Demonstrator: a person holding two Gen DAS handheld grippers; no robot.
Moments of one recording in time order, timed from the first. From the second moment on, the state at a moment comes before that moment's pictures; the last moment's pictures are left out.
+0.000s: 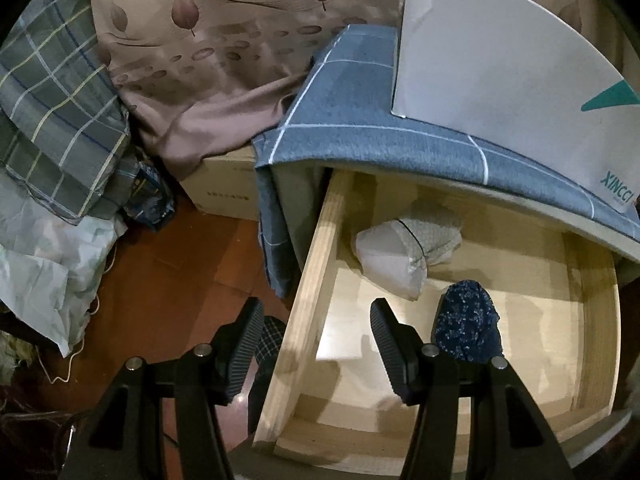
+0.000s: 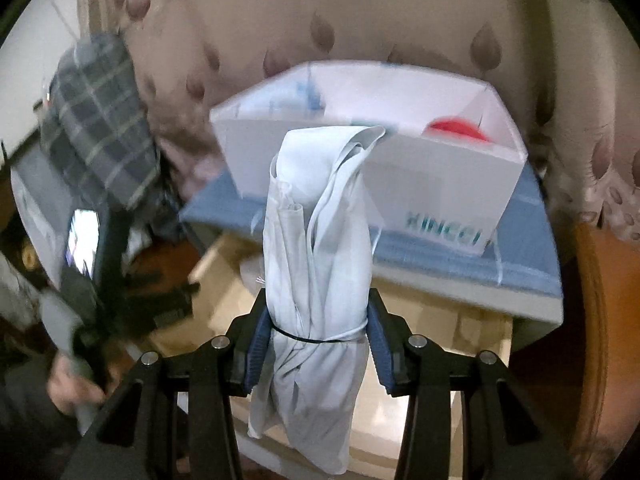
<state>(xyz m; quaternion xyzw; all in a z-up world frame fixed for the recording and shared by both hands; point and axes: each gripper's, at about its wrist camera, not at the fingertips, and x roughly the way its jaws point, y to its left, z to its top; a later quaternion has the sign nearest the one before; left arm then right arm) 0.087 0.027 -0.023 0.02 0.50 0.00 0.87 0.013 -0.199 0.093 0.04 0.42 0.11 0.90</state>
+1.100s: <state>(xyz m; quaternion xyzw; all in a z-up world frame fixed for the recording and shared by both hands) 0.085 0.023 -0.025 0.03 0.50 0.00 0.87 0.205 -0.261 0.143 0.06 0.44 -0.06 0.89</state>
